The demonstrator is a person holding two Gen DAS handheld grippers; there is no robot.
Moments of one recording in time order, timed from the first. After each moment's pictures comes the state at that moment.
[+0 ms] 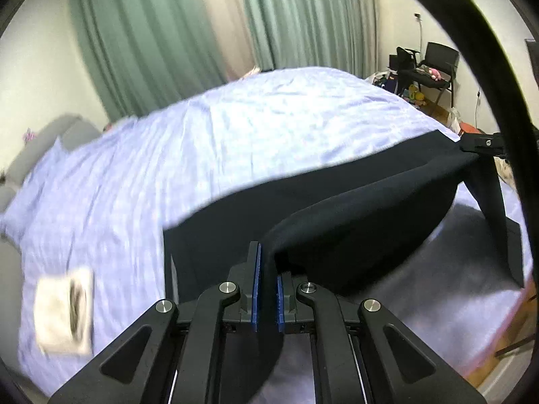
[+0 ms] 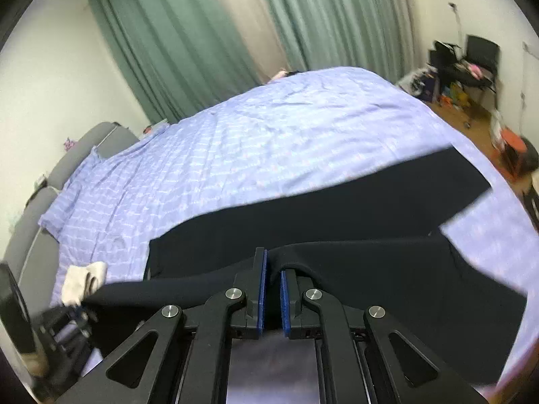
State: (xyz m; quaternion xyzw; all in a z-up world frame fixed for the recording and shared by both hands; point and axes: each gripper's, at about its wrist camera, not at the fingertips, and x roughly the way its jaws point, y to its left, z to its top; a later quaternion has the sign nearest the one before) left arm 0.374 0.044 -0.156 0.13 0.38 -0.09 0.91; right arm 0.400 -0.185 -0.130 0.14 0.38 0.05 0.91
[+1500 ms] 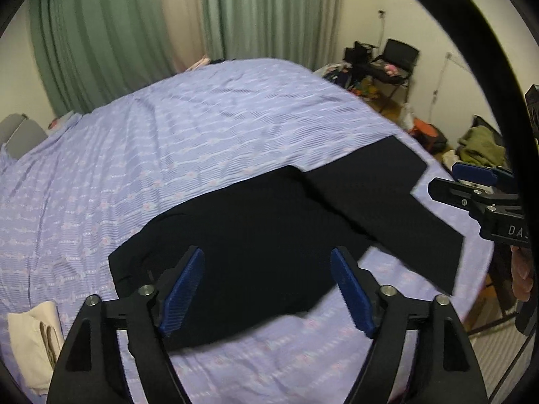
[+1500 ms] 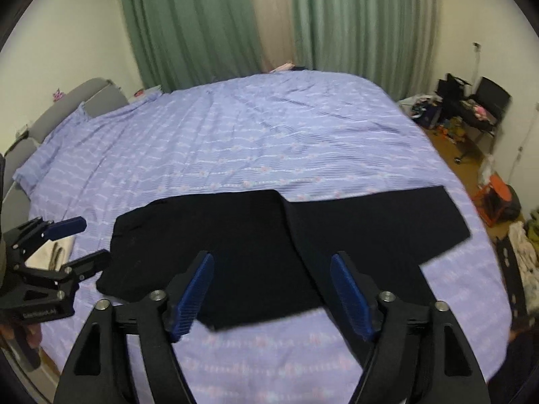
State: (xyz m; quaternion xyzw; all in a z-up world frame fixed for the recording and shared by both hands) left arm 0.416 0.020 -0.113 0.09 0.42 -0.21 0.88; right arm 0.387 -0.180 -0.088 0.03 0.42 0.02 0.91
